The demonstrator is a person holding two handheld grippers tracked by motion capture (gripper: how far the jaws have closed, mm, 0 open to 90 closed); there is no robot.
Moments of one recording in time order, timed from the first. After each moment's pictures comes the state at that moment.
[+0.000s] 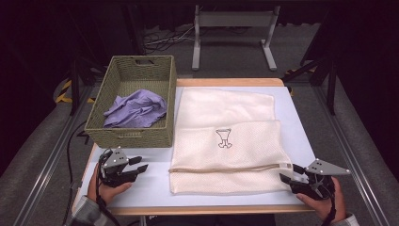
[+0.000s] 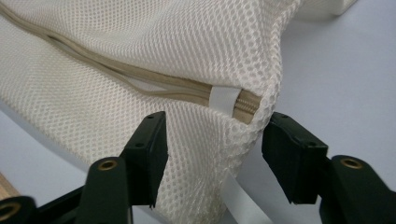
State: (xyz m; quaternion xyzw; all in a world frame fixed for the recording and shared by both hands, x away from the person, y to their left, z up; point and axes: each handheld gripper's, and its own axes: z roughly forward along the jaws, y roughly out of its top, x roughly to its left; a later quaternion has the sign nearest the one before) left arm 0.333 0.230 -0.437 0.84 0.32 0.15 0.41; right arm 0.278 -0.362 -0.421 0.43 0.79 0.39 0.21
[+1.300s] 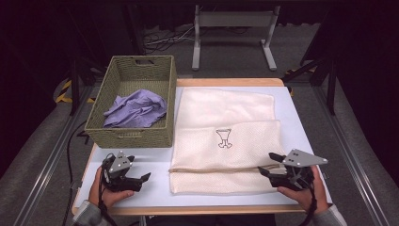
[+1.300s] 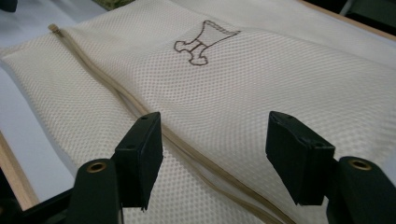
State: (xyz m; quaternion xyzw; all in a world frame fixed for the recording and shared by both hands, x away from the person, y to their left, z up) left arm 0.326 0.222 -0.451 0.84 0.35 0.17 0.38; right arm 0.296 -0.292 -0.386 0.33 0.82 0.41 0.23
